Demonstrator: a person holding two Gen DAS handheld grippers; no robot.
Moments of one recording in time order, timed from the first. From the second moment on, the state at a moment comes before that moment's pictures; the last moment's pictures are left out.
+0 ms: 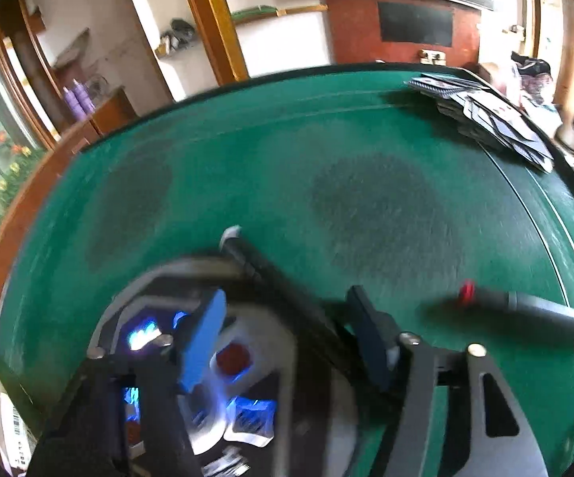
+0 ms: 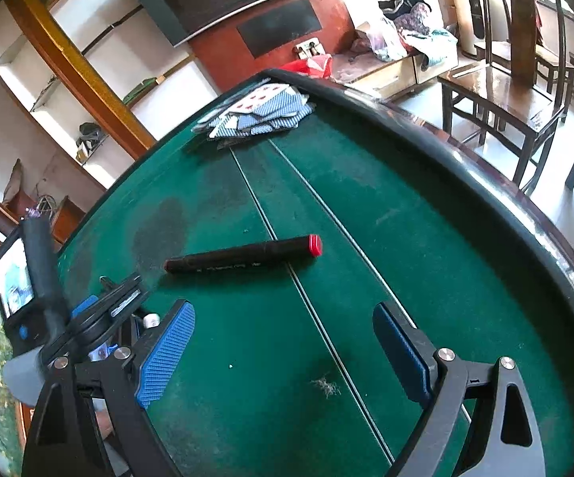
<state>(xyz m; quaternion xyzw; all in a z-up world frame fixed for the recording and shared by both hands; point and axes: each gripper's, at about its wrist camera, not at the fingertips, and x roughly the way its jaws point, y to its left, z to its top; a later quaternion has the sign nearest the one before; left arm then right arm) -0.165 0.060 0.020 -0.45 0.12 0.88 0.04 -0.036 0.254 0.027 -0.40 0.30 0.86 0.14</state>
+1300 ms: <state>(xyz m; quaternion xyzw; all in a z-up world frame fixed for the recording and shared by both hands) 0.051 -0.073 0.022 -0.47 0.06 0.87 0.16 -0.088 0.254 0.063 -0.43 0.19 0.88 0.07</state>
